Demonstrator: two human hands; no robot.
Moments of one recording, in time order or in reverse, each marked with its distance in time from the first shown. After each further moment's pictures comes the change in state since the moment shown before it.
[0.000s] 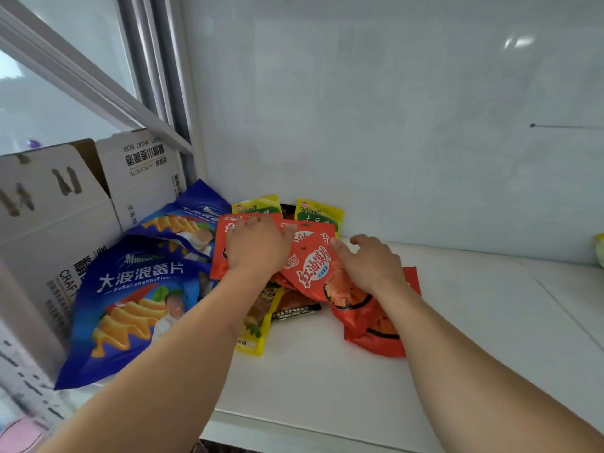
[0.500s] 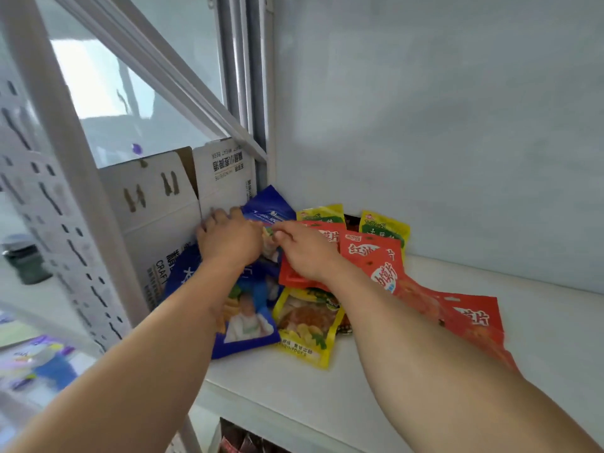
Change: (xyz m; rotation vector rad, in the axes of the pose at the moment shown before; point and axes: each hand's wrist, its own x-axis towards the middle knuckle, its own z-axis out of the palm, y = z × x) left_hand 0.024 -0.135 -0.036 0.069 -0.025 -0.320; right_hand -0.003 -0.179 0.044 0.317 -0.292 -0.612
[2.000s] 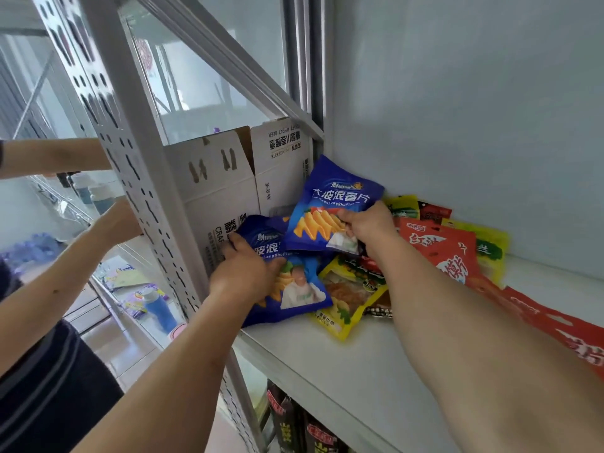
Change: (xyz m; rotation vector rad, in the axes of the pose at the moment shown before) left_hand -0.102 -0.038 -0.001 -0.054 -0.099 -0.339; right_hand 0.040 0.041 0.010 0.766 0.229 0.454
